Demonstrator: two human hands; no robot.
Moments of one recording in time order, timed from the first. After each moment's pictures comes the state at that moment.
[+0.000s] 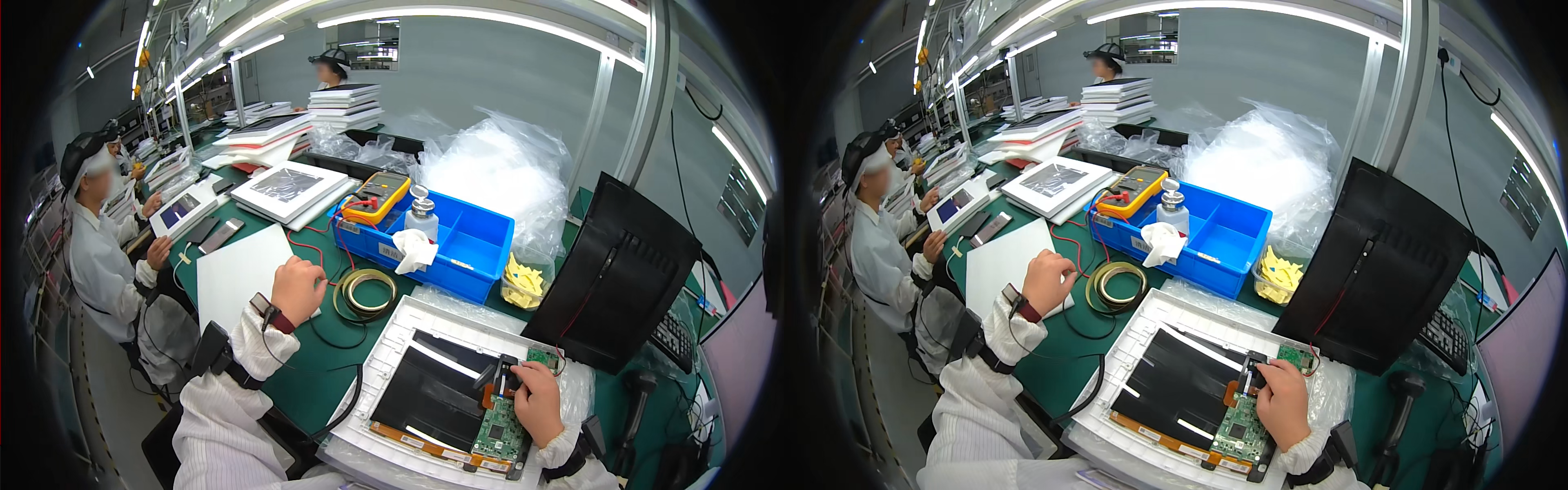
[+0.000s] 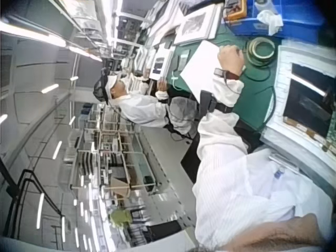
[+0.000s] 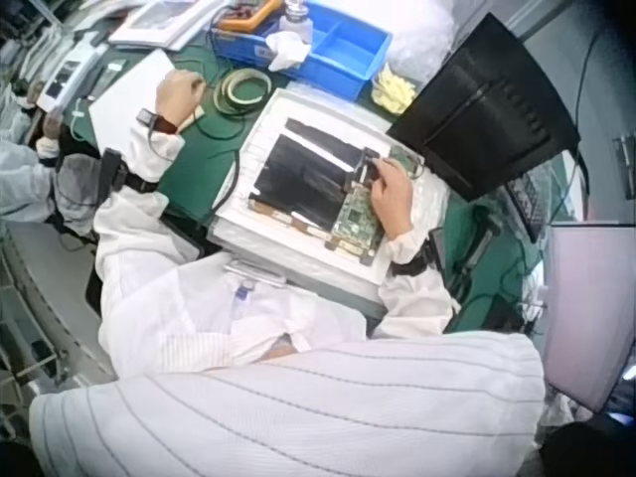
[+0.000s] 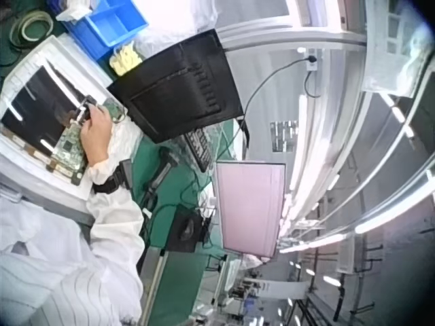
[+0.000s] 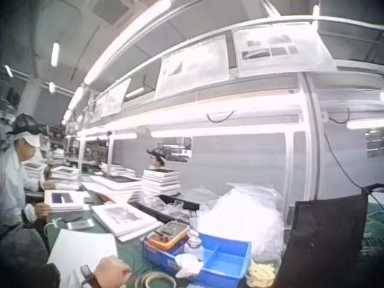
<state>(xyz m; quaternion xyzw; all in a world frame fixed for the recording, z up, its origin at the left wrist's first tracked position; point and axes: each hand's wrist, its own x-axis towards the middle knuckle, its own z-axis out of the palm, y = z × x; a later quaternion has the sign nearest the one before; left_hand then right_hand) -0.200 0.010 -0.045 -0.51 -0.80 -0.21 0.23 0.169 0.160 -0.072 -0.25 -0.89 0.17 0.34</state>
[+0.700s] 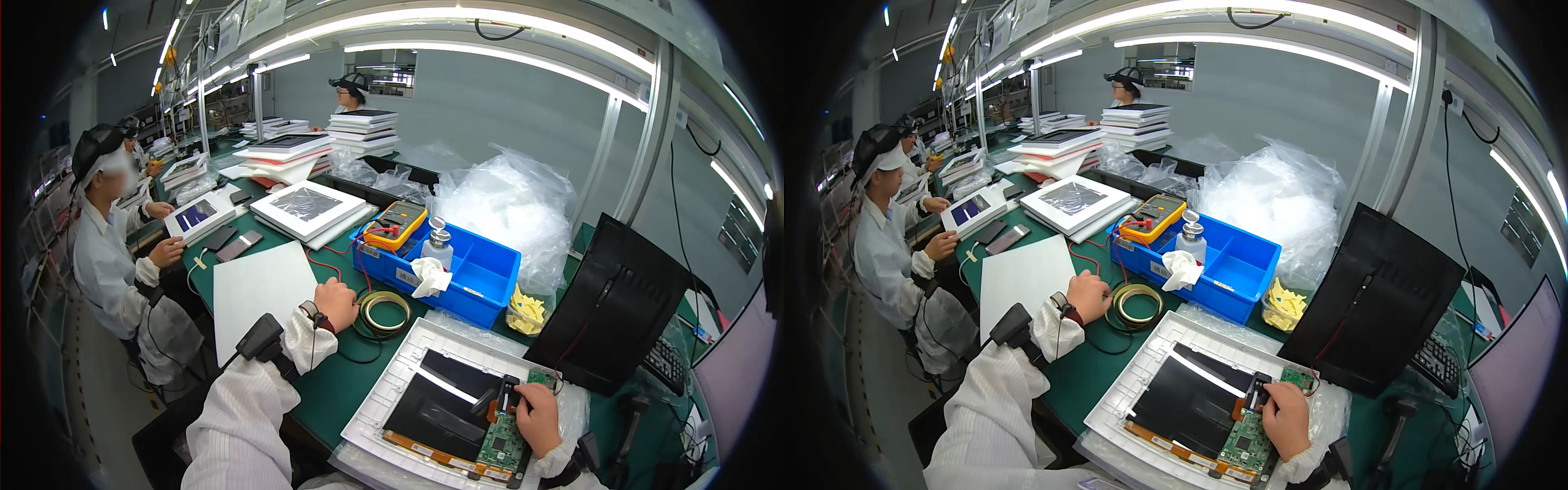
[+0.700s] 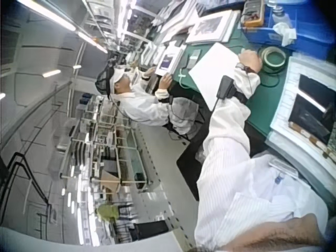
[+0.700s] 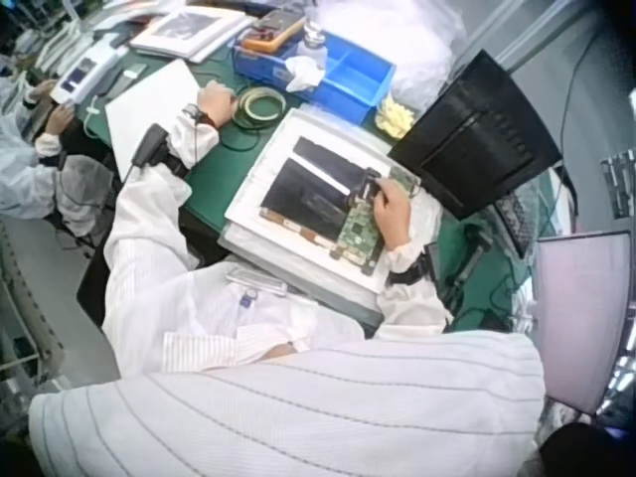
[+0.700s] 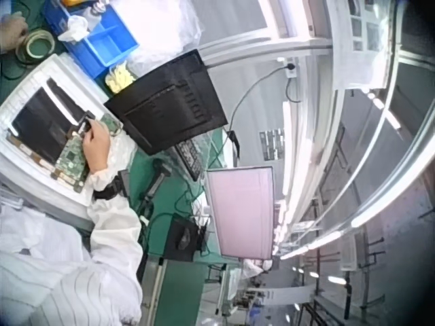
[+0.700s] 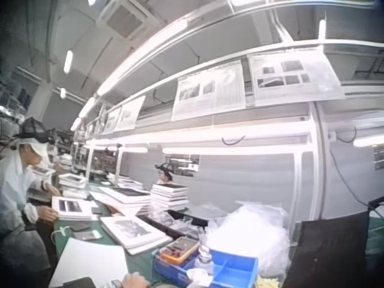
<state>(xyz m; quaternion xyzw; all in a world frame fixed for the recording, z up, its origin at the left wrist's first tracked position) -0.218 0.039 -0.087 -0.49 -0.83 -0.14 0.23 0.170 0.160 -0.077 -0.23 -0.88 0.17 0.38</state>
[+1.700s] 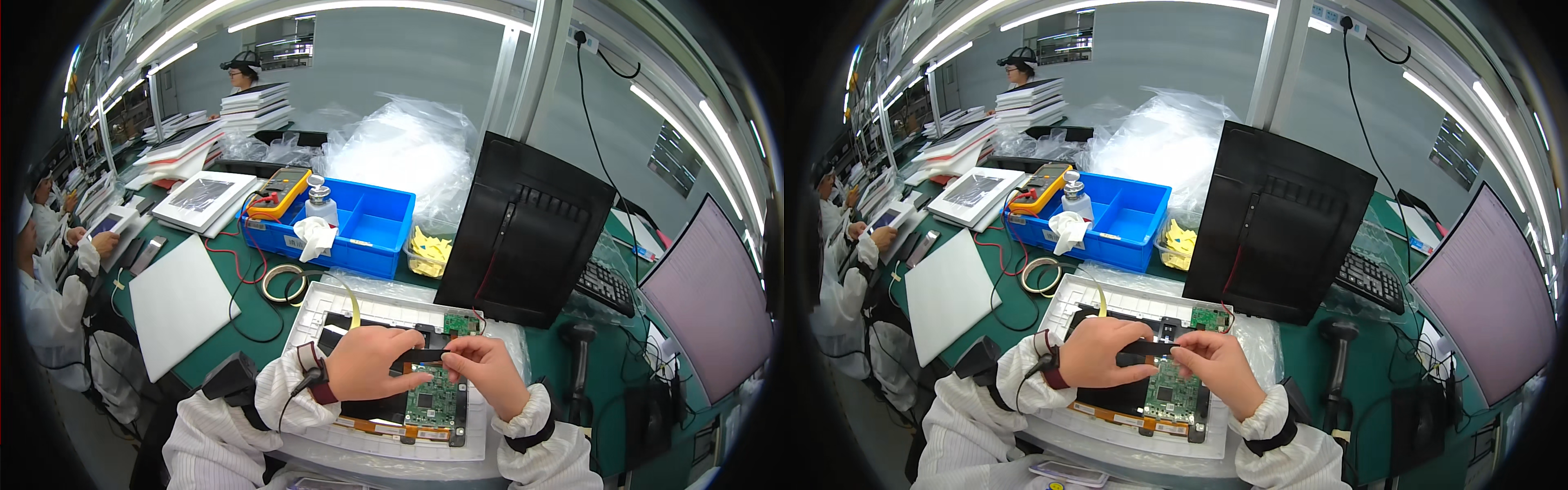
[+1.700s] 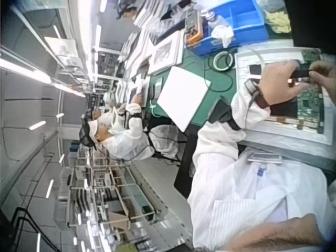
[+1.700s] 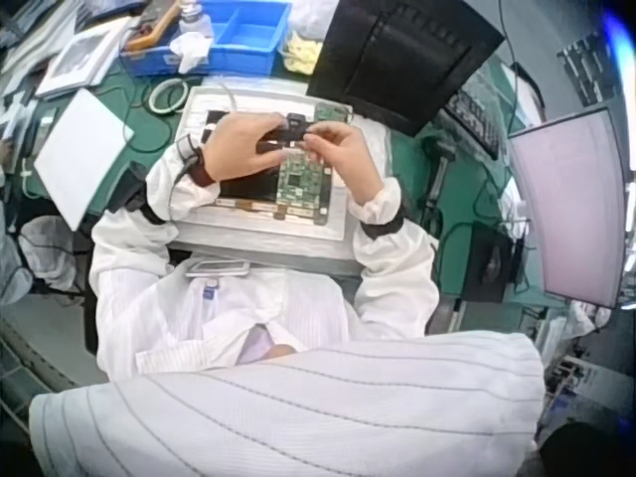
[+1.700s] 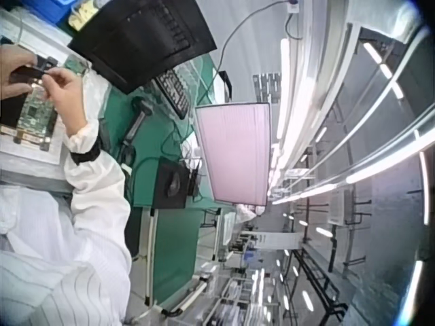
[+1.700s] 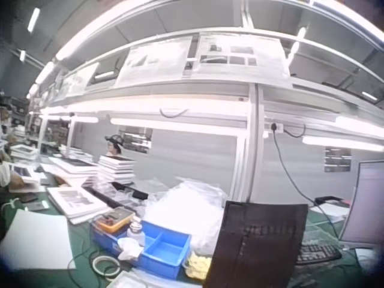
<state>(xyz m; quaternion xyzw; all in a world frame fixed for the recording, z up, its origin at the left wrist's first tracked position) 0.010 0.059 -0.010 -0.79 -0.52 -0.34 -0.01 0.199 0.142 -0.022 -0.27 -0.64 0.67 0.25</state>
